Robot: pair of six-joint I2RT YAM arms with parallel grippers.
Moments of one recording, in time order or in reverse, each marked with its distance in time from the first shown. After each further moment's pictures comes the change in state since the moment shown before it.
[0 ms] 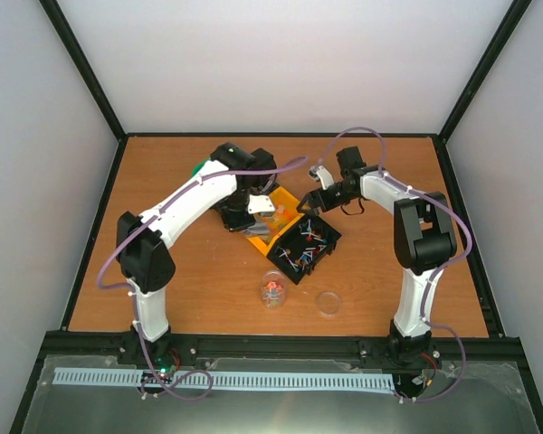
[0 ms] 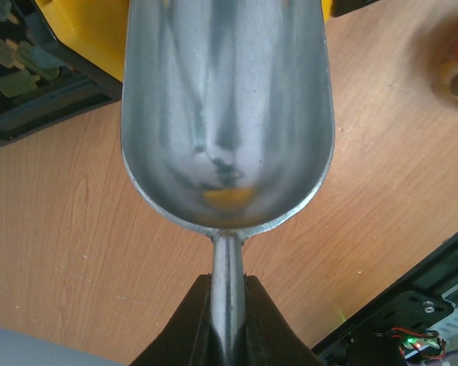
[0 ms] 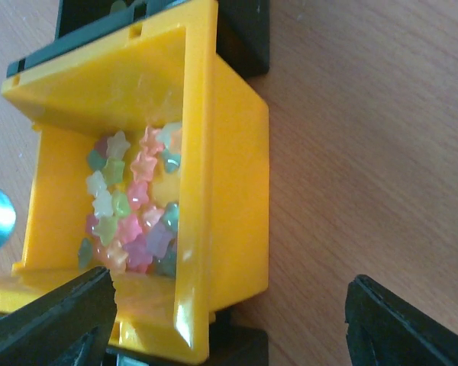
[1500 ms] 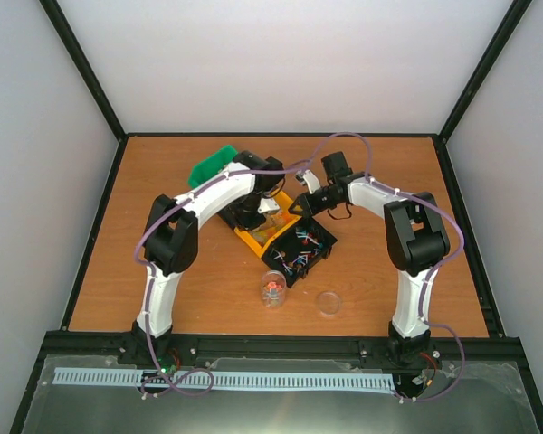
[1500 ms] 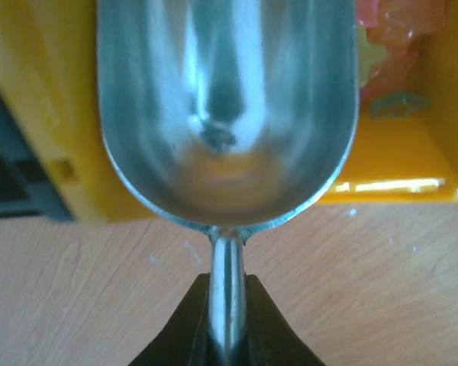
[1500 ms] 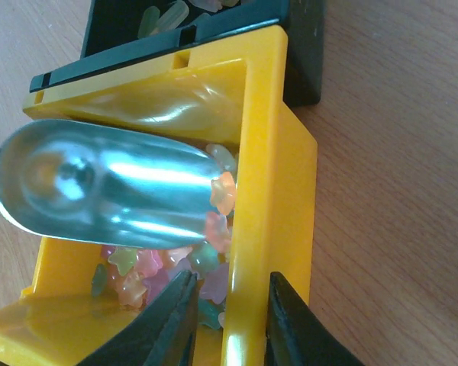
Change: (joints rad) left arm 0.036 0.258 0.029 0.123 -0.061 -0.143; right arm 0.095 0.019 -0.032 0.138 -0.009 0.106
